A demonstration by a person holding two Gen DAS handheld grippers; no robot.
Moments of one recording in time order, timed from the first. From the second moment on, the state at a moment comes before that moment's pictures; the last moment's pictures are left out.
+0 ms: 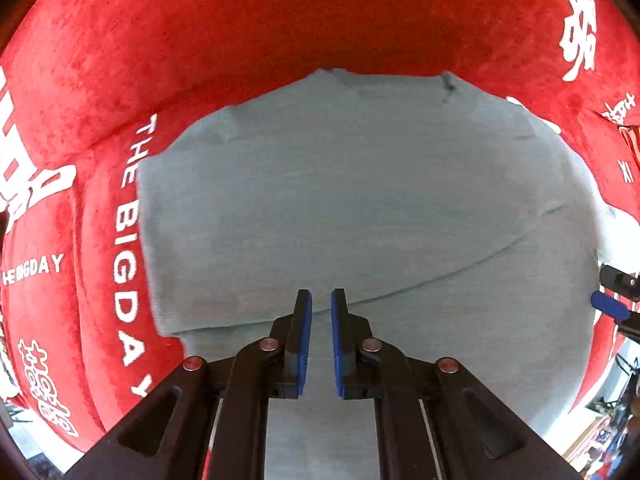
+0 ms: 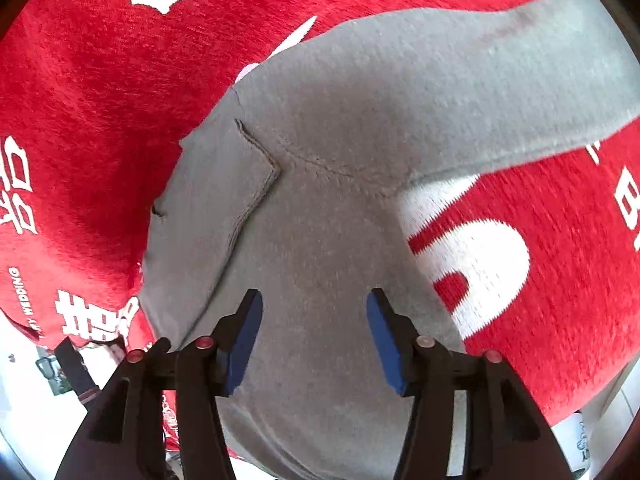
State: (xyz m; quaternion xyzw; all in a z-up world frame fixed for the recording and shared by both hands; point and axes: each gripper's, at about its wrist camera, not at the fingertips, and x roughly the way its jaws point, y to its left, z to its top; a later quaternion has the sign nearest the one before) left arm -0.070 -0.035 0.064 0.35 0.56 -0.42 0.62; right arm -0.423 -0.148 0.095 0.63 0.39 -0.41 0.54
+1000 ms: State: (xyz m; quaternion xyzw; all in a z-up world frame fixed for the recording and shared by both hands) left arm -0.206 -0.147 0.033 0.39 0.53 -0.46 0.60; right arm -0.663 -0.184 0.090 0.69 0.14 -0.56 0.44
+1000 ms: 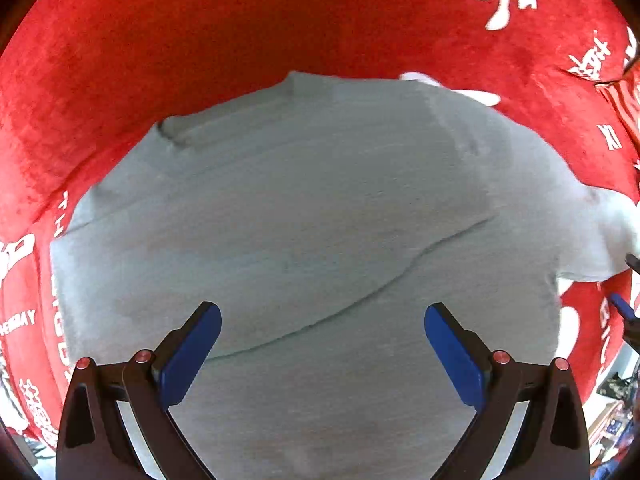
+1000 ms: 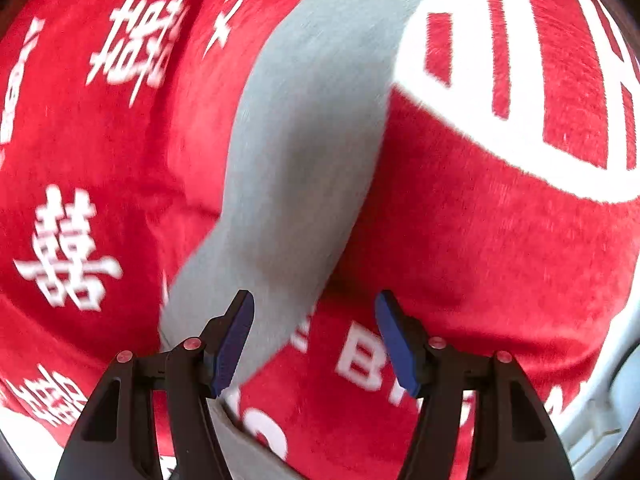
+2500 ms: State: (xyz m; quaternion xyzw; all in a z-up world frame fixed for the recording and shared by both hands) left arm -0.057 -0.052 0.042 0.28 0.56 -0.34 0.70; right arm -0.236 -0.212 0.067 0.52 0.42 -0.17 0.72
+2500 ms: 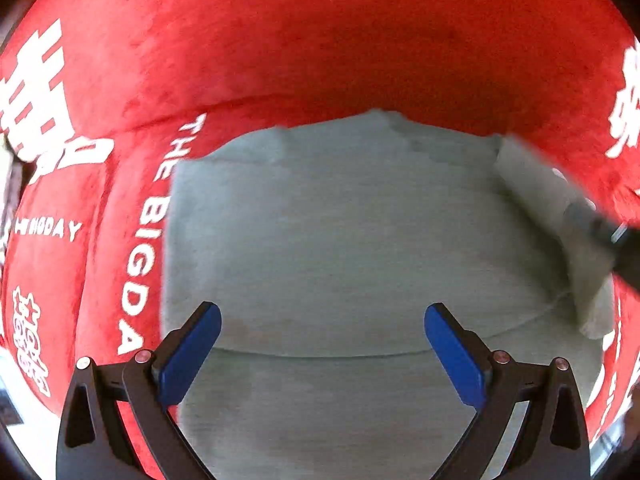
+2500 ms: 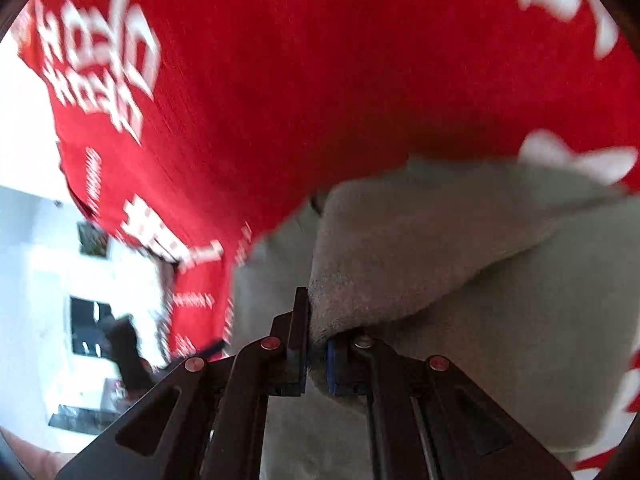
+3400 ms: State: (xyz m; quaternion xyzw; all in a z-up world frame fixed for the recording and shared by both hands) left arm 0.023 0.025 0.038 0.16 0.62 -0.32 0.70; right arm -0.135 -0.107 0.034 0.29 0.60 -0.10 0.74
